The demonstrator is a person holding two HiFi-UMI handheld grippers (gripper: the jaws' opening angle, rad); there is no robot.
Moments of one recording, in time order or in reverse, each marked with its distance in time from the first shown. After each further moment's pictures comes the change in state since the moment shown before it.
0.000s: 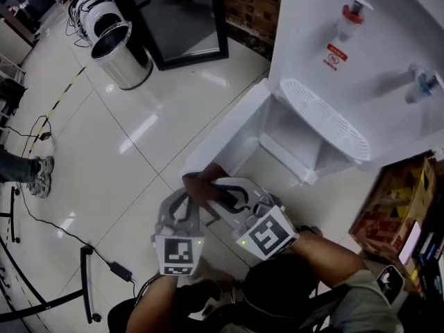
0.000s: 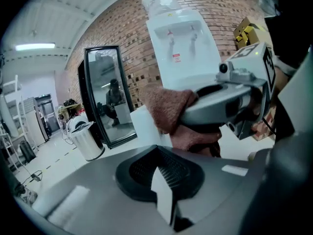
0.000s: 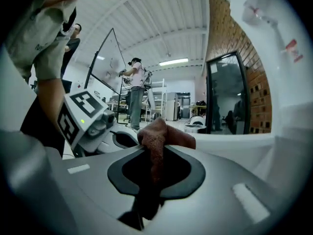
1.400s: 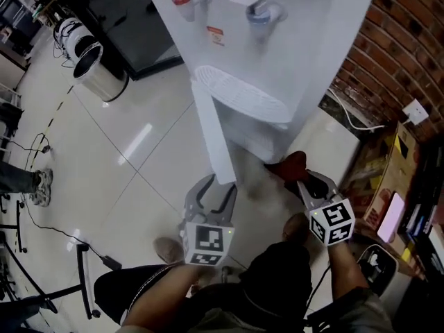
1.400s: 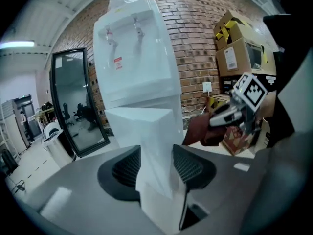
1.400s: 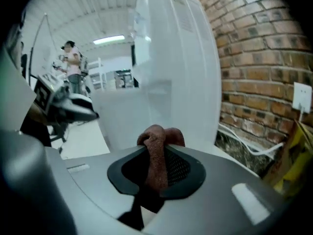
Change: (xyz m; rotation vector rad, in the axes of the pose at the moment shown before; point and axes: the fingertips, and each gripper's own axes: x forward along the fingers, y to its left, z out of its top) left arm 0.016 -0.216 0.074 0.056 0.005 -0.194; right arm -0.344 -0.104 -0.157 0.379 0.277 -0.614
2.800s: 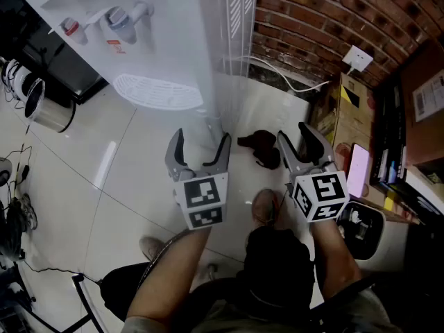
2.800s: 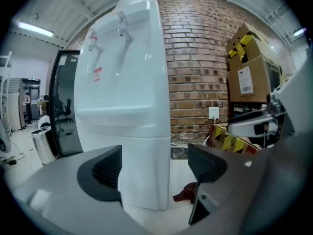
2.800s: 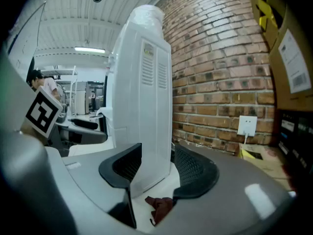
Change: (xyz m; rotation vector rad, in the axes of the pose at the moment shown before) left arm 0.068 -0.059 0.109 -0.178 -0.152 0.019; right arm -0.102 -0.080 0.059 0.081 -0.212 -0.386
